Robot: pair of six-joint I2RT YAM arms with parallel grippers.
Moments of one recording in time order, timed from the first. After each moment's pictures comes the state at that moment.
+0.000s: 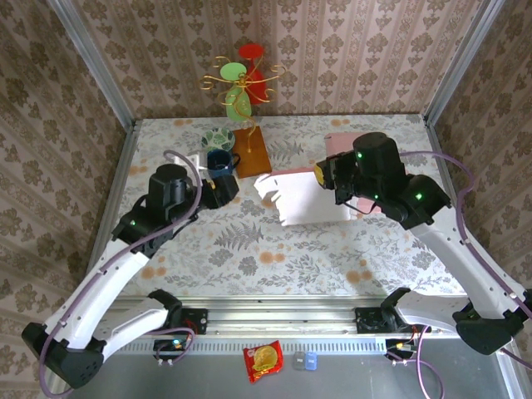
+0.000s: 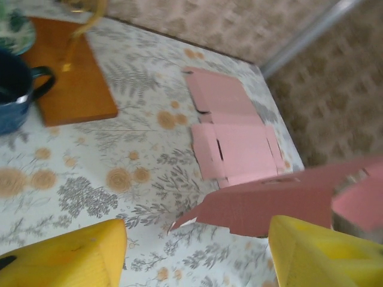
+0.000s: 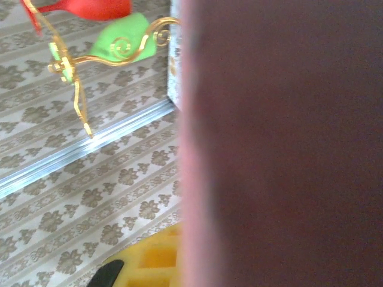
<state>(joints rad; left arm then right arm) -0.59 0.89 0.97 -0.49 0.19 -0.56 0.57 1.16 1.43 -0.84 -0.08 1.82</state>
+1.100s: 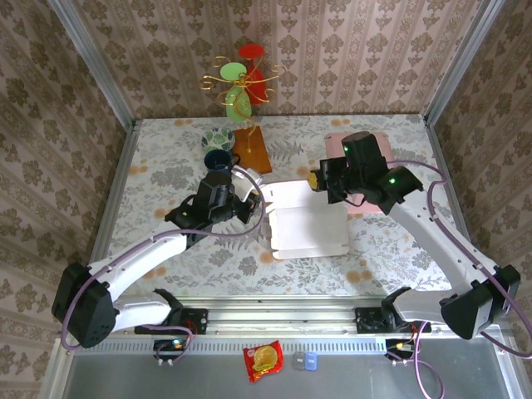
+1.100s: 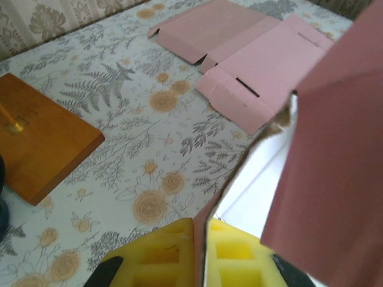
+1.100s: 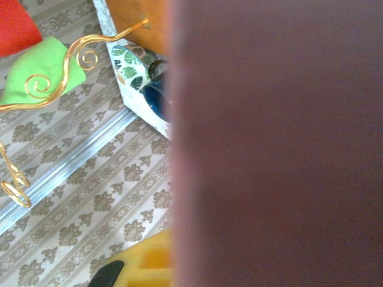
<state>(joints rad) -0.72 1.20 0.82 -0.13 0.13 0.01 0.44 1.28 1.27 -0.69 -0.30 1.88</state>
